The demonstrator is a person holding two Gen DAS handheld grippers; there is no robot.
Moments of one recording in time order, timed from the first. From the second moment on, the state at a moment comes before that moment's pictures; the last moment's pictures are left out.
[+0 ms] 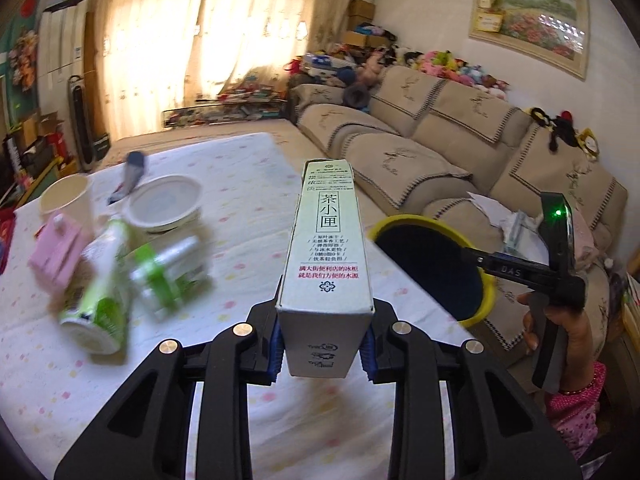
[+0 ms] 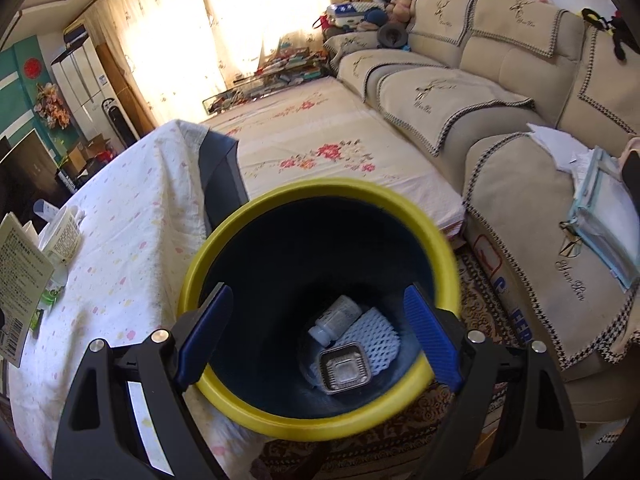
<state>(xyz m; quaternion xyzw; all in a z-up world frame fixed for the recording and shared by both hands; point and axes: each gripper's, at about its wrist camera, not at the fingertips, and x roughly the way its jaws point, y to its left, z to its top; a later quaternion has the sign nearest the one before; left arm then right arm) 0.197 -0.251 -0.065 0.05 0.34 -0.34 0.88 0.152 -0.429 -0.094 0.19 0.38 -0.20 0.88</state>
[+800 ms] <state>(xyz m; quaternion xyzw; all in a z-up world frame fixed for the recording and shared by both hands) 0.224 -0.474 -0.105 0.13 0.39 -0.44 0.80 0.081 -0.483 -0.076 0.20 0.35 -0.28 0.87</state>
